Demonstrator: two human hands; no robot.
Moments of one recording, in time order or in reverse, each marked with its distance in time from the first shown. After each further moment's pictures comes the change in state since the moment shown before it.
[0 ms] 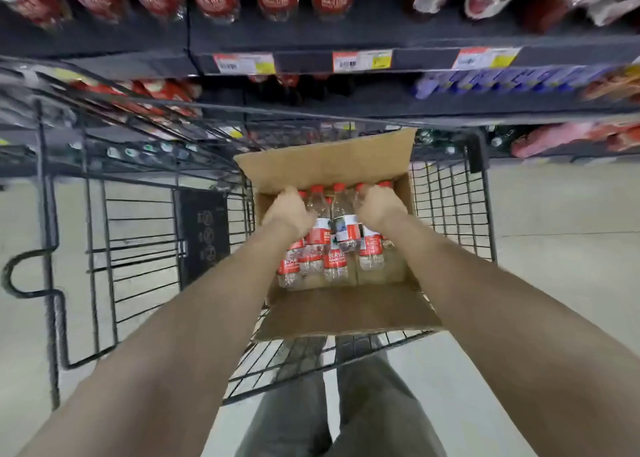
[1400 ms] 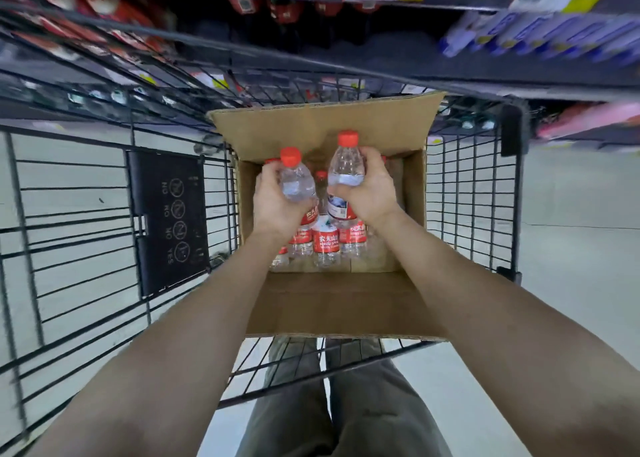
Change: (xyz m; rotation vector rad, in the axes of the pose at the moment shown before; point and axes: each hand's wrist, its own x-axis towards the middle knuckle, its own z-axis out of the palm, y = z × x) left_hand 0.032 -0.036 0.078 -0.609 0.295 0.028; right_hand 0.036 0.018 0.056 0.717 0.160 -0.075
